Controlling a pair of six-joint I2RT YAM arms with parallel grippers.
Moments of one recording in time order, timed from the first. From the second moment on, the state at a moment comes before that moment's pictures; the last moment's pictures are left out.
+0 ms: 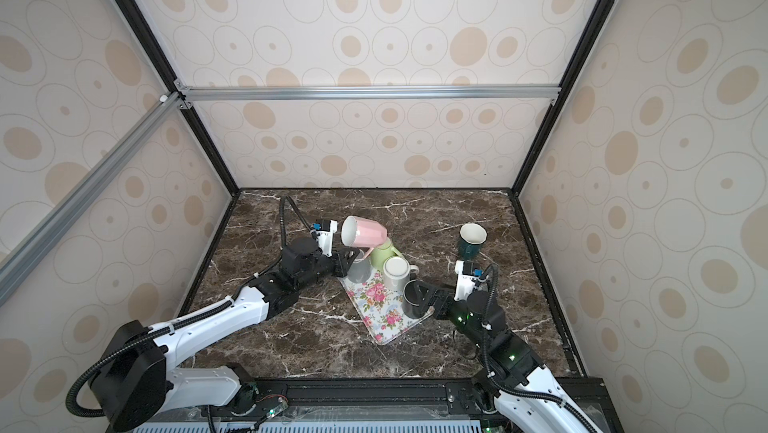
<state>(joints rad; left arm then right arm) -0.65 1.28 0.77 0.13 0.06 -0.58 0.58 0.42 0.39 -0.28 0.01 0.73</state>
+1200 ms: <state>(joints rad) -0.43 1.25 0.76 -0.01 -0.13 -0.50 0.58 0.33 0.36 -0.37 0.06 0.74</state>
